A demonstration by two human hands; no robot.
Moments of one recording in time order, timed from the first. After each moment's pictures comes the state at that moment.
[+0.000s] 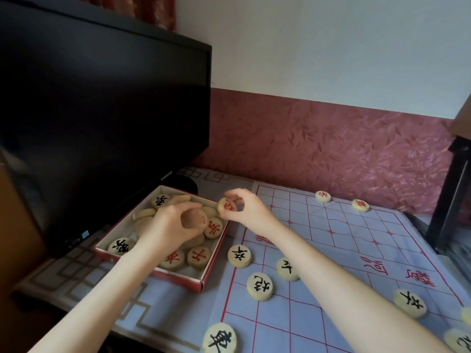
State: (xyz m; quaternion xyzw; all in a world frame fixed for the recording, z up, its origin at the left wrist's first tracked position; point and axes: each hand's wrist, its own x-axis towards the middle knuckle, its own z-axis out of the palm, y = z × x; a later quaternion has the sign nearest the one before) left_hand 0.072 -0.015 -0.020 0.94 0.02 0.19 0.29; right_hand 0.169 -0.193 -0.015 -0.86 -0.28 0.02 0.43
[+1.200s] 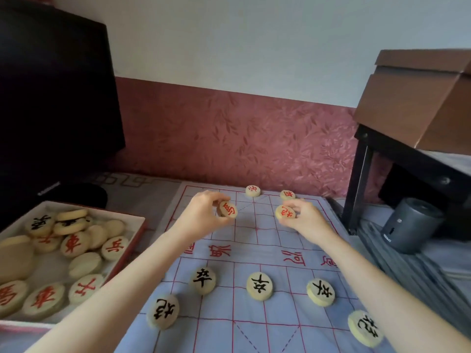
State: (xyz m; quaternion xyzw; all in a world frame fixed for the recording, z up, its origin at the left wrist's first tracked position) left_hand 0.177 -0.208 -0.008 0.91 -0.14 0.11 0.37; right_hand 0.192 -0.456 -0.014 -0.91 0.00 -0.06 0.40
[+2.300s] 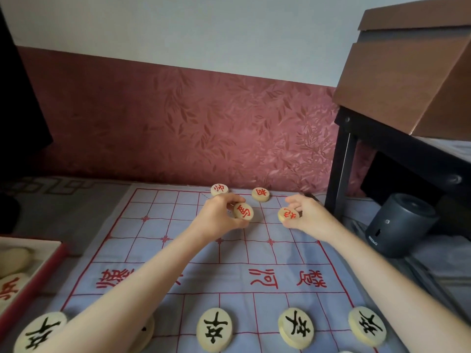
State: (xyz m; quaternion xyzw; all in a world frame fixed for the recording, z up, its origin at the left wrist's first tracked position) left_hand 0.257 -0.319 -0.037 0.88 -0.18 0.01 0.44; right_hand 0.245 -0.547 -0.029 -0.95 0.02 -0.02 0.30
